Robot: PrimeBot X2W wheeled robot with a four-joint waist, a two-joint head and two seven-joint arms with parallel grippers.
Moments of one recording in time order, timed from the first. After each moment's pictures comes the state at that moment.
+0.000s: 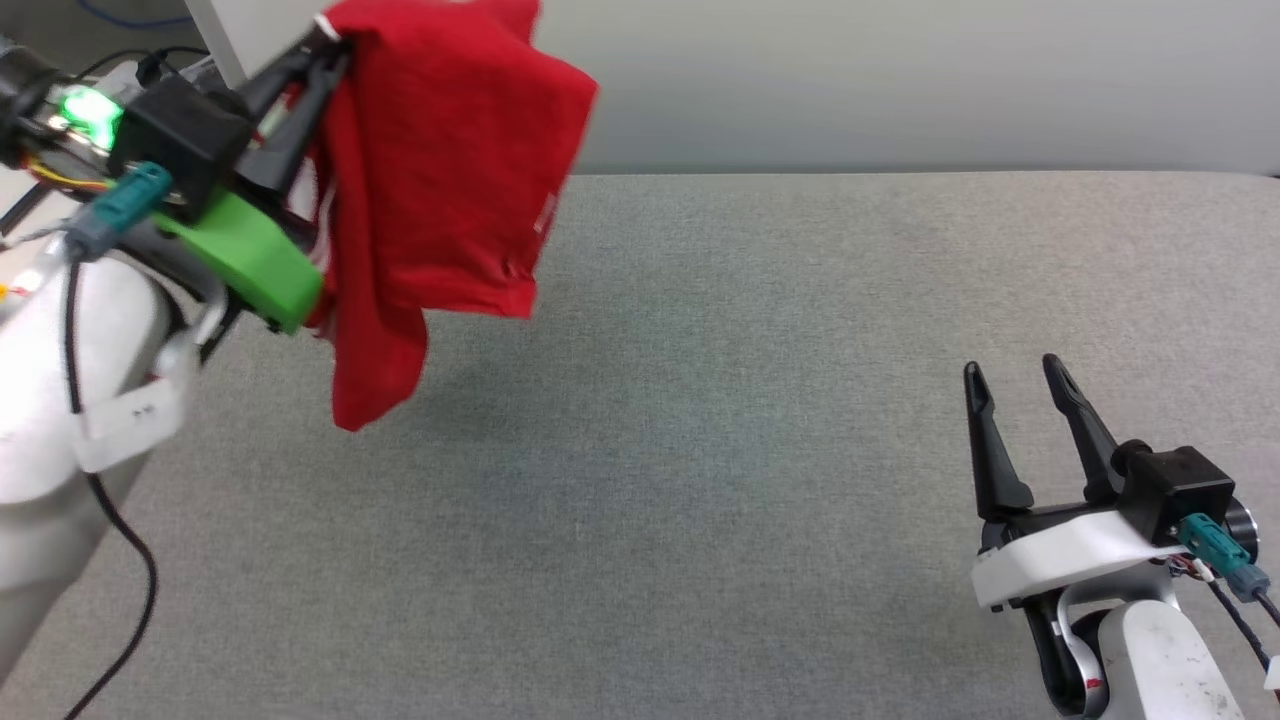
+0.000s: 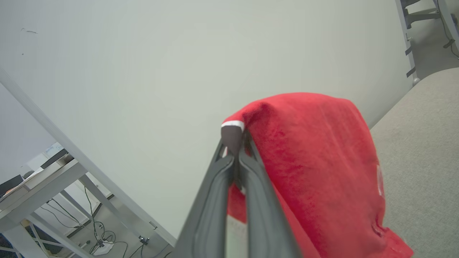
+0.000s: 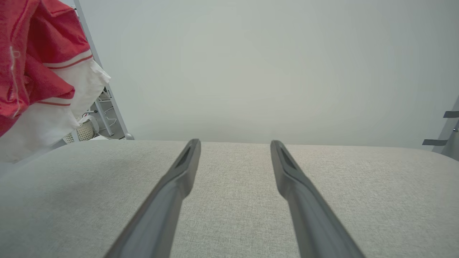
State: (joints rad) left arm -0.91 0.74 -0.75 0.25 -0.49 -0.11 -0.21; right arm -0.14 -0.05 0.03 0.13 0.15 0.13 -0.25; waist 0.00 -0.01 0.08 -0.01
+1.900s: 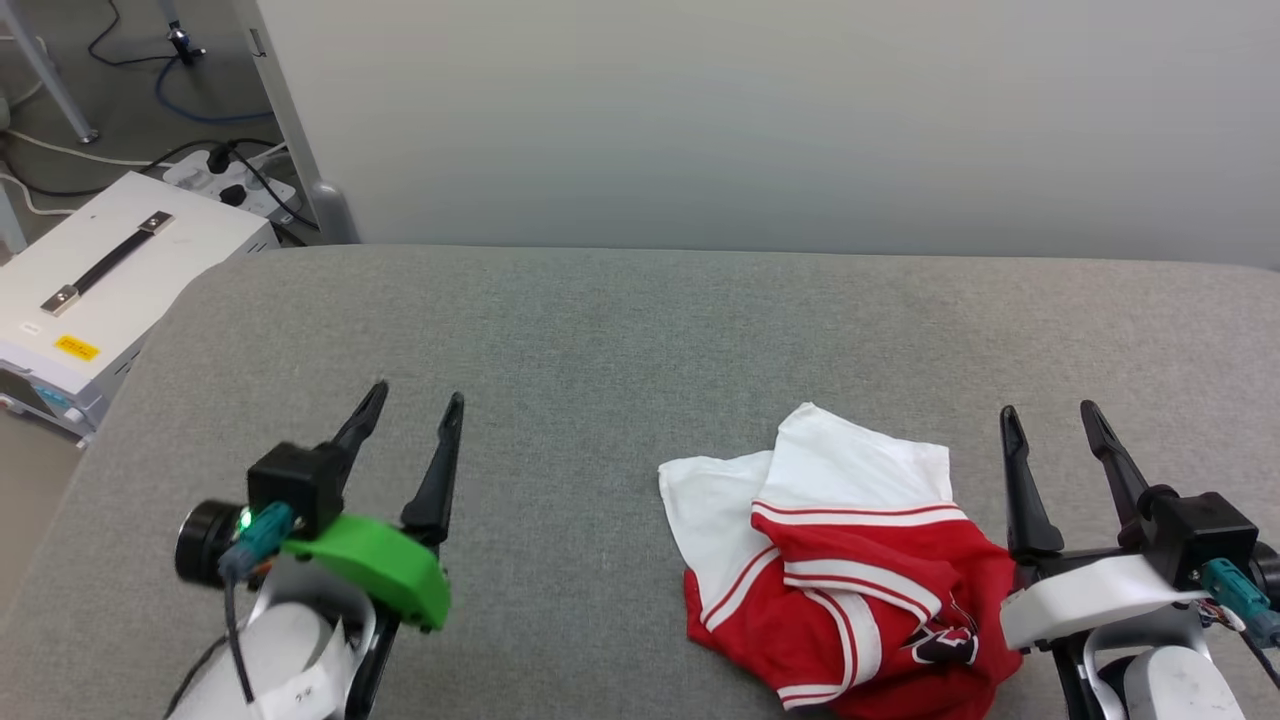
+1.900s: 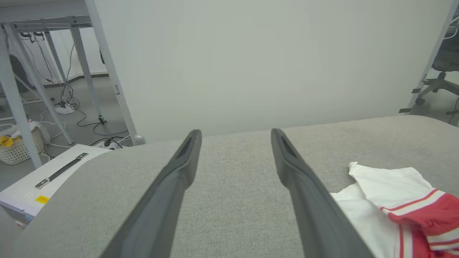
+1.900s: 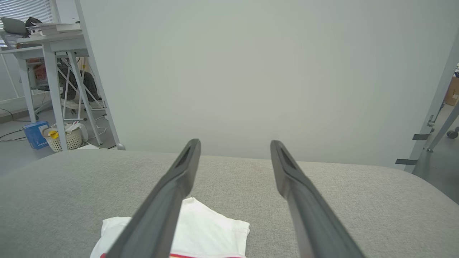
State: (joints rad) left arm -0.30 0.46 -0.54 0.22 -0.59 0.08 -0.26; right arm -0.06 -0.05 -0.04 0.10 0.10 0.13 -0.25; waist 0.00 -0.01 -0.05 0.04
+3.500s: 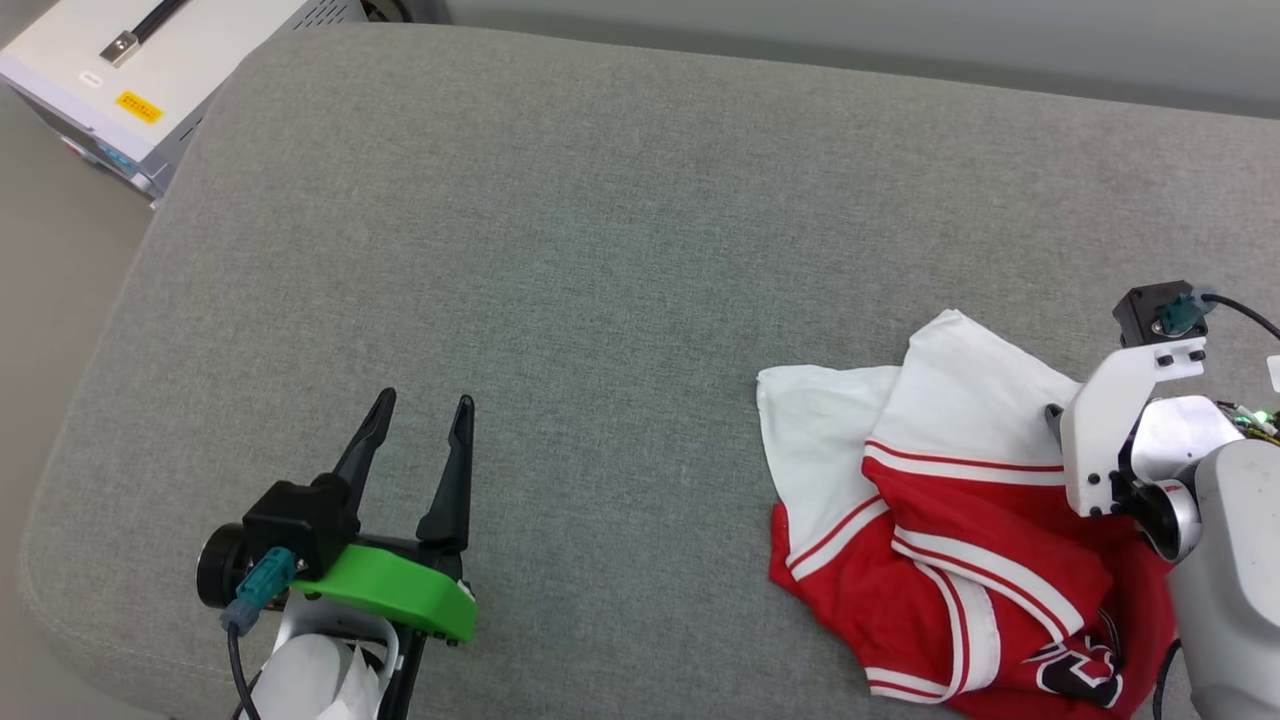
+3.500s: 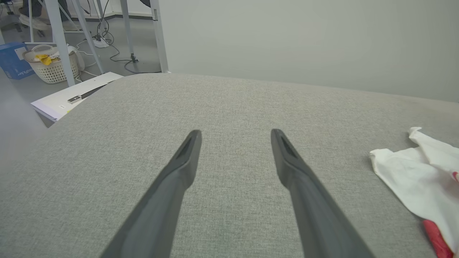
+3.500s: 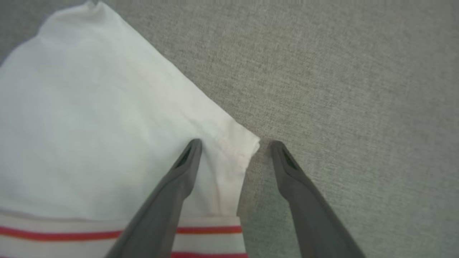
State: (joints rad) left arm -0.12 0.17 -0.15 0.15 -0.29 -0.13 -0.26; right arm -0.44 -0.22 -0.01 0.40 0.07 0.13 0.67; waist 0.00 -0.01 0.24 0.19
